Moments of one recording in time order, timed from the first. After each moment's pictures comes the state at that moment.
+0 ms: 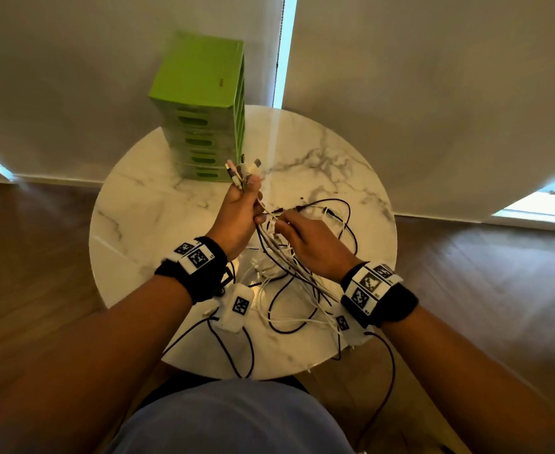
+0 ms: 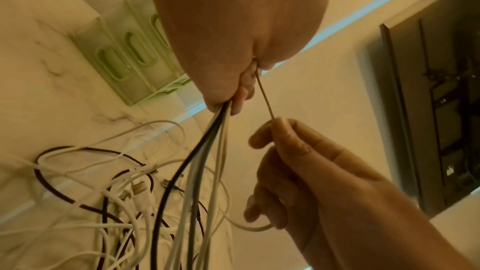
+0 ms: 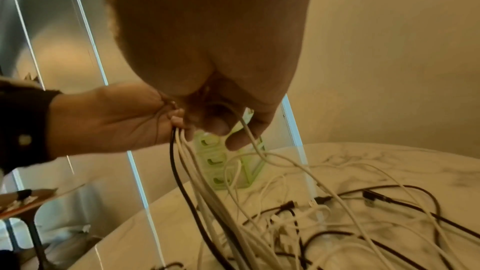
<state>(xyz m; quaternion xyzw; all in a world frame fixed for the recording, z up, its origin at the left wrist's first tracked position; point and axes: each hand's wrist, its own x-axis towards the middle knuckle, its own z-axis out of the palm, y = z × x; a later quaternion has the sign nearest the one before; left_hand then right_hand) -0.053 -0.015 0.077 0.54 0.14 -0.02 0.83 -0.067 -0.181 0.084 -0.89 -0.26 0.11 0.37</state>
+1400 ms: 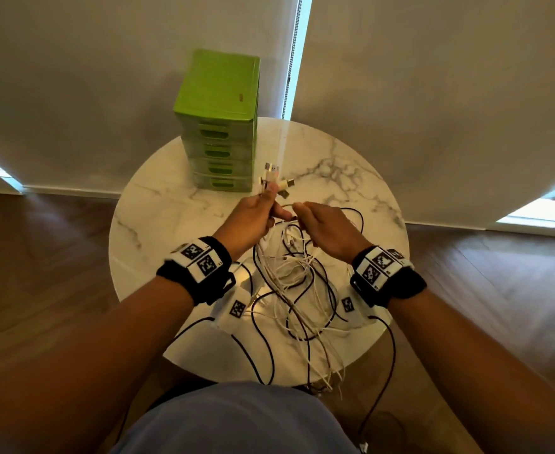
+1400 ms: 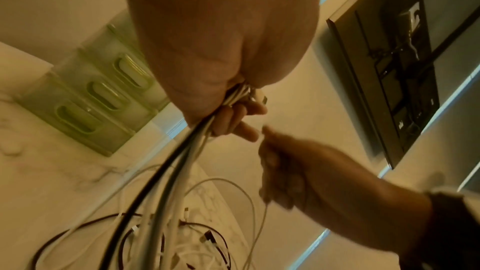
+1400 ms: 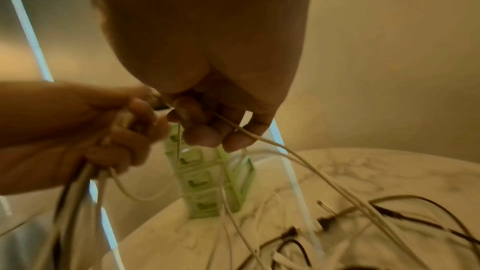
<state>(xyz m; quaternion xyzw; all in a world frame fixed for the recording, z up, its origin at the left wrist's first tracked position) -0.063 0.023 0.106 0.72 0.08 -0.11 0.68 -0.041 -0.157 0.107 -0.91 -0.19 0.11 0.34</state>
